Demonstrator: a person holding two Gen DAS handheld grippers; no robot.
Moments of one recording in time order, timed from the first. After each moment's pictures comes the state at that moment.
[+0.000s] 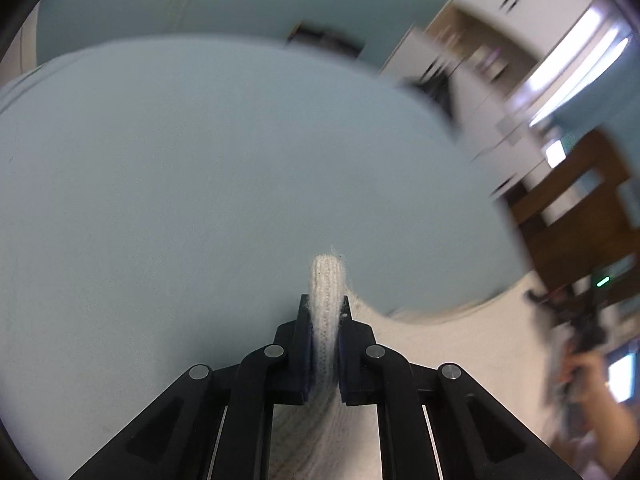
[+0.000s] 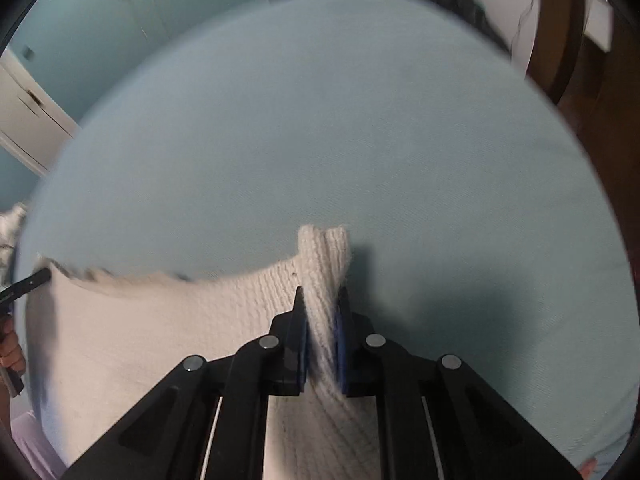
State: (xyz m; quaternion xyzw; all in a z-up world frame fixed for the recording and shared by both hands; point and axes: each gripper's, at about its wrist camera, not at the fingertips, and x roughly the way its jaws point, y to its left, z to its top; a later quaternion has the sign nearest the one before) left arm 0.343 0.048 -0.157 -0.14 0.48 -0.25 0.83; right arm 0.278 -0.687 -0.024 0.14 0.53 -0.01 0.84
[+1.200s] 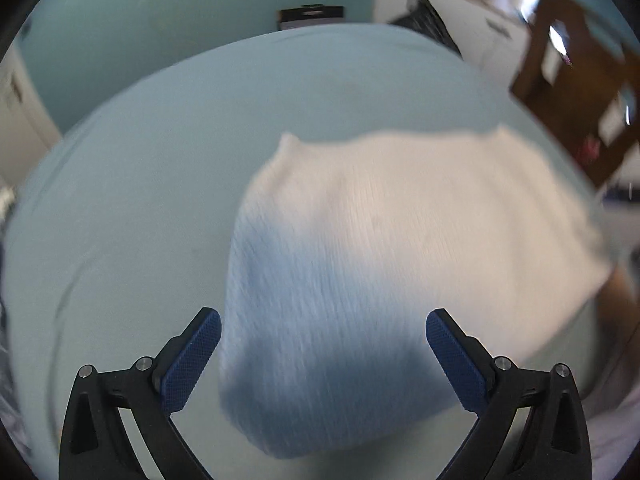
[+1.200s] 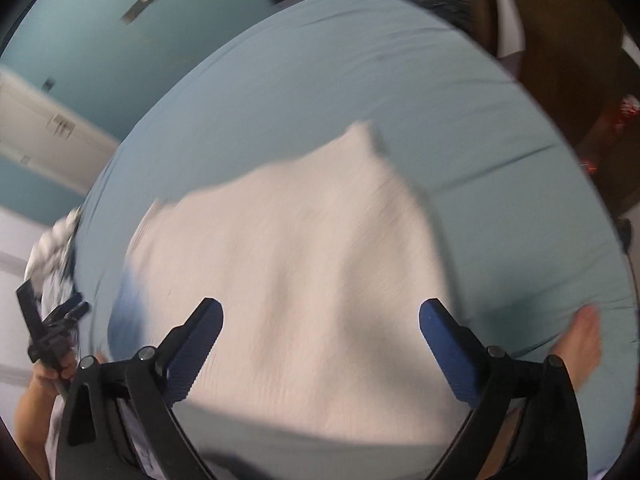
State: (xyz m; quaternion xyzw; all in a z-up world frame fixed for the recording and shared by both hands) left arm 0.134 0.064 -0.143 0.13 0.51 -0.17 0.83; right arm 0.114 -0.602 0.088 0.21 0.57 0.04 0.80
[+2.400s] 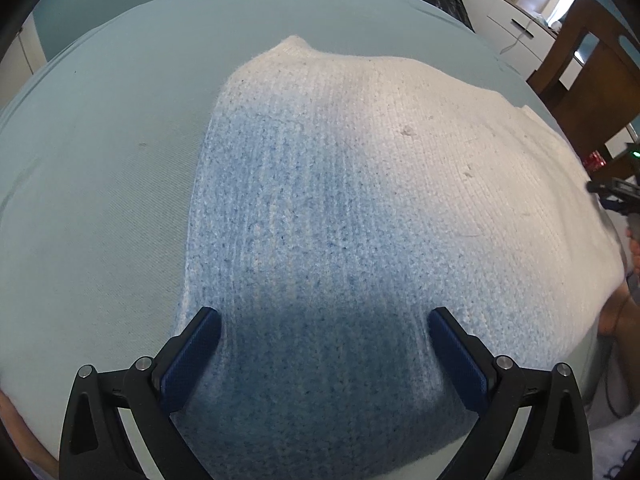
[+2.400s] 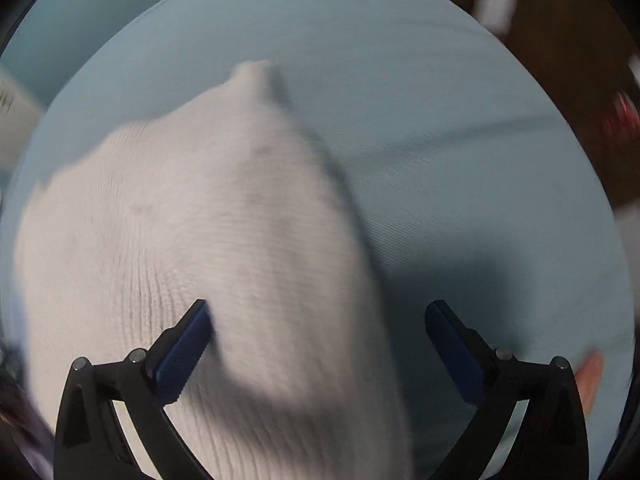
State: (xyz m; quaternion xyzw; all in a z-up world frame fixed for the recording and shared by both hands) left arm 0.144 0.086 -0.240 0.02 0.58 -0.18 0.80; right arm 0.184 -0.647 -0.032 0.15 0.61 -0.09 0.77
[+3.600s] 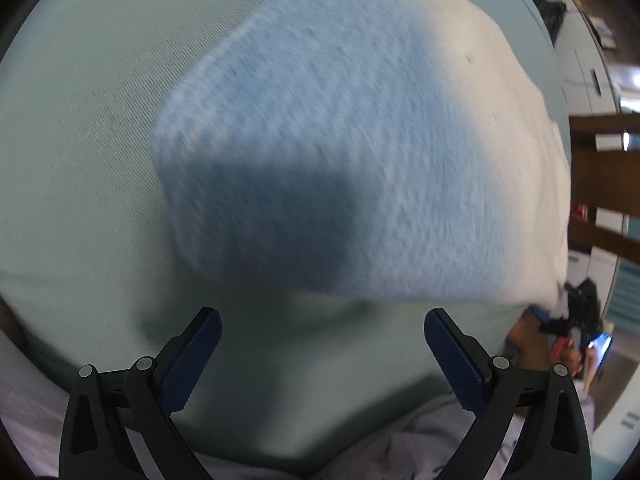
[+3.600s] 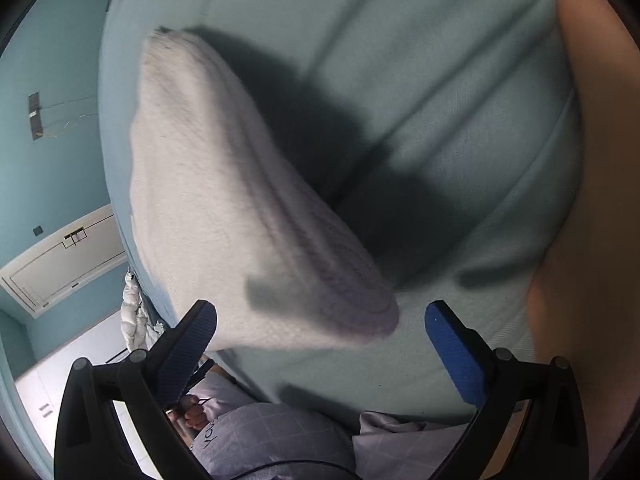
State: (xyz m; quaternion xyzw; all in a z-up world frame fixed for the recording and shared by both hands) left arm 0.120 0.127 -0.245 -0.19 0.75 -0.11 0.62; right arm 0.004 -0.672 -0.070 0.53 0.65 0.00 0.54
